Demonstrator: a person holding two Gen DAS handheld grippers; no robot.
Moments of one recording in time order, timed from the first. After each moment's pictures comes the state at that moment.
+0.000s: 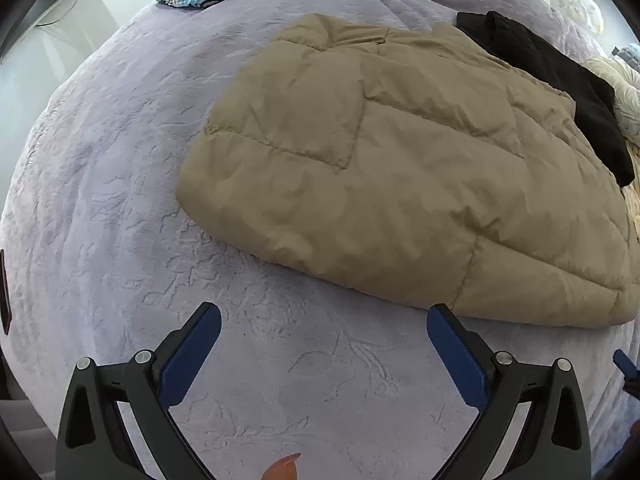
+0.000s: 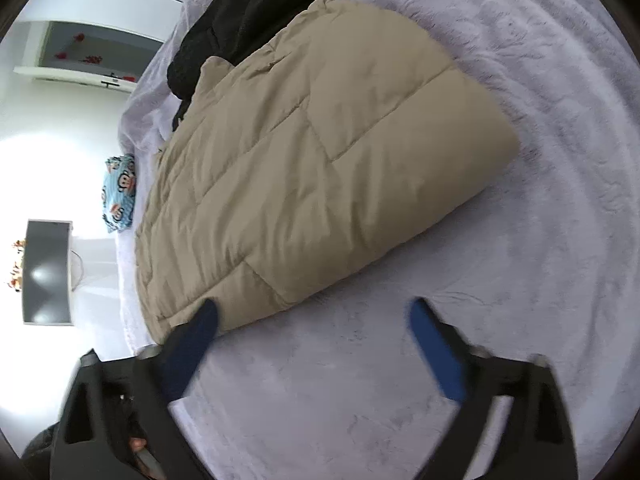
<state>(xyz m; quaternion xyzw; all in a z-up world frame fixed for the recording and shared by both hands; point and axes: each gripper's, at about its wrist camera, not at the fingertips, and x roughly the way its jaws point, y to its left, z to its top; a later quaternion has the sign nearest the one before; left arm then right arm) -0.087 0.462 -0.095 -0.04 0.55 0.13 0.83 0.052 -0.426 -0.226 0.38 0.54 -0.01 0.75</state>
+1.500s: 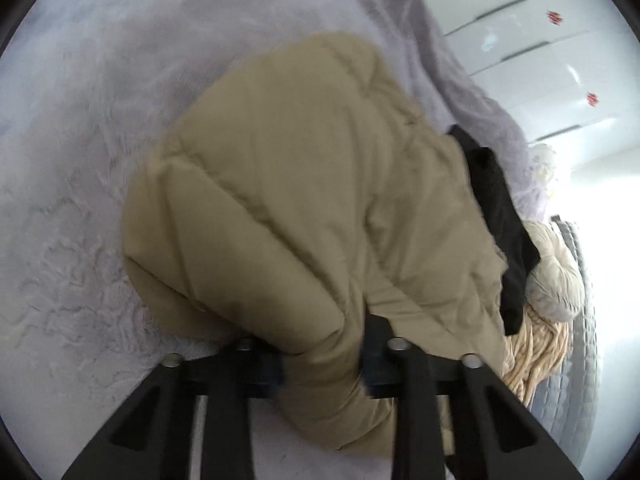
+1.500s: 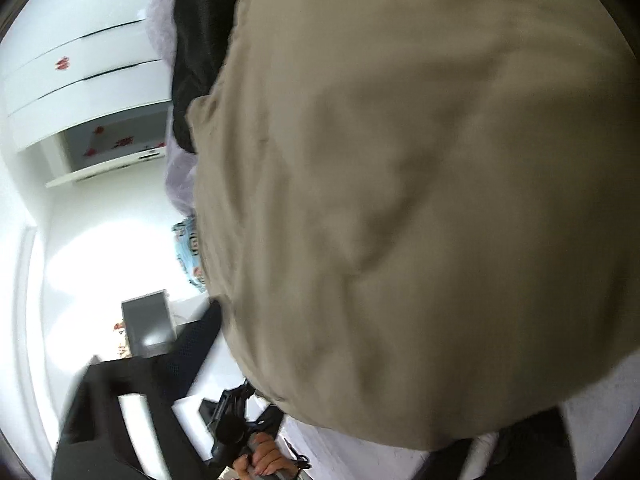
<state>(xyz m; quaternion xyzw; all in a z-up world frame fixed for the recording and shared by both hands) -0.025 0.532 -0.120 -0.37 0.44 0.02 0.82 0.096 -0.435 -0.304 0.59 0.48 0.03 0.65</state>
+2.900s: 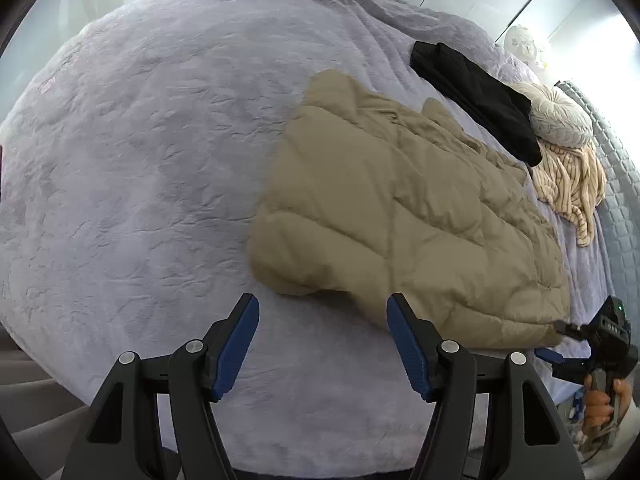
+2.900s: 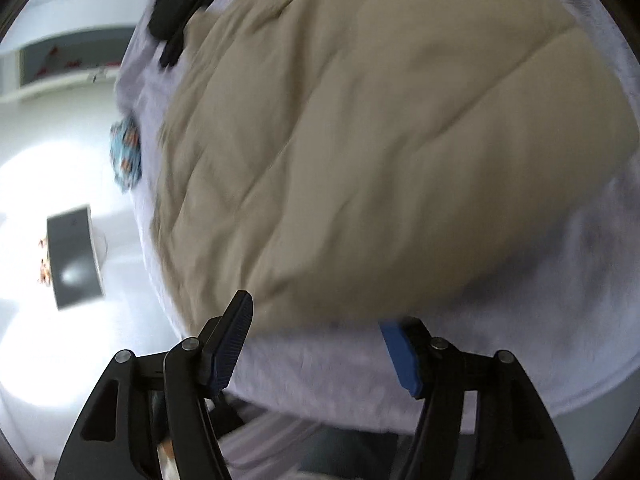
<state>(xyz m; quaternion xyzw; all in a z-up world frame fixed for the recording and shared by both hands) -0.338 0.550 -0.052 -0.14 0.52 0.01 0.85 -0.144 -0.405 -0.216 0.43 0.62 0.06 0.66</state>
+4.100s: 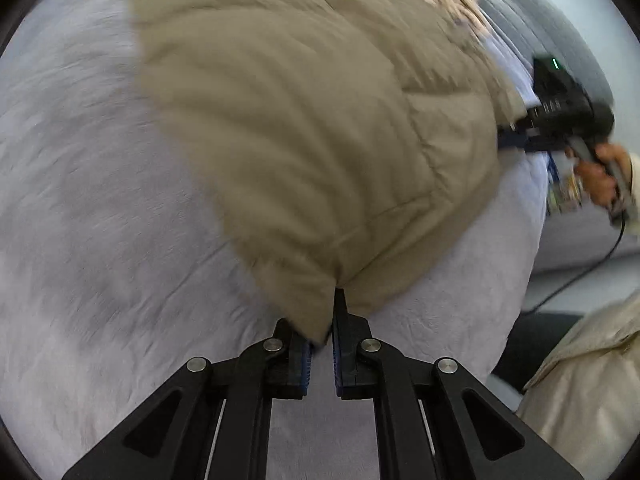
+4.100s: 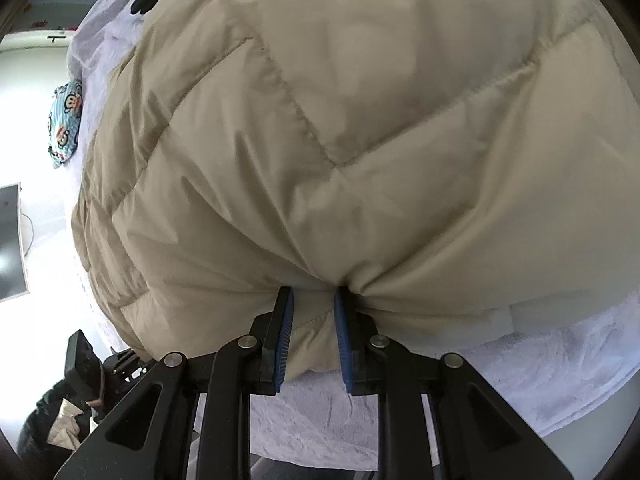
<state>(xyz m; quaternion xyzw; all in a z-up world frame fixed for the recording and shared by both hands) -0.266 0.579 -0.109 0.07 0.62 -0.29 0.72 -0.075 -0.305 -0.246 0.32 0.66 -0.06 0.67</state>
